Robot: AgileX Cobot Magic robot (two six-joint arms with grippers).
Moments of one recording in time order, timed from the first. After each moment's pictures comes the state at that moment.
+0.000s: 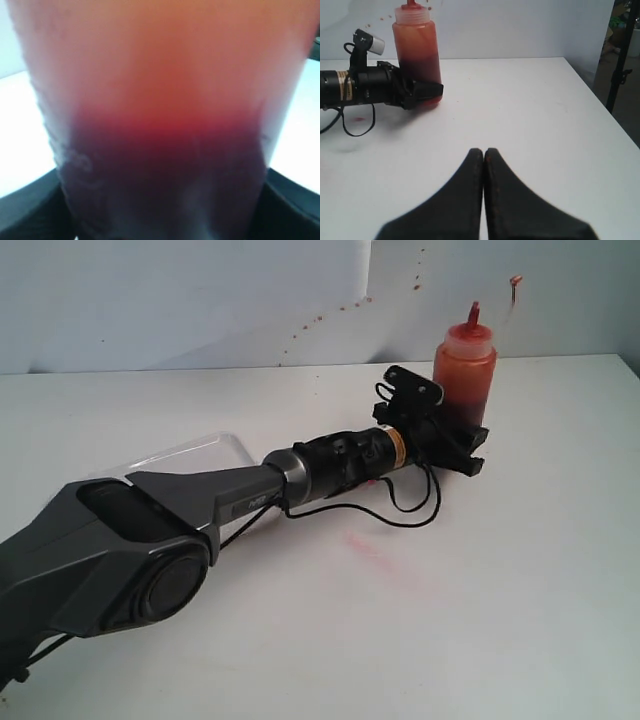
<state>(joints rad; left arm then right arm) -0.66 2.81 -2.22 0.75 -0.34 -0.76 0.00 0.01 0.00 -0.02 0.33 0.00</state>
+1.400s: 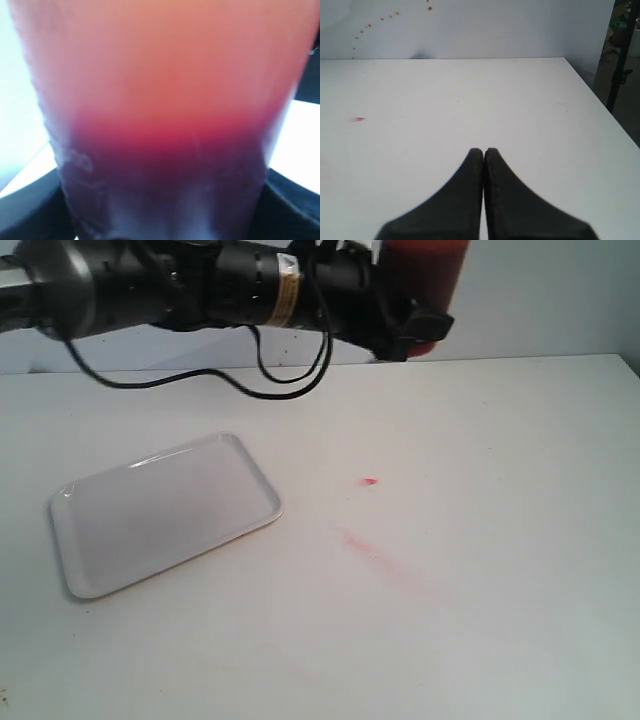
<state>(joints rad) -0.50 2.01 -1.62 1.73 -0.57 -1.51 0.00 0.01 0.00 -0.02 0.33 0.00</state>
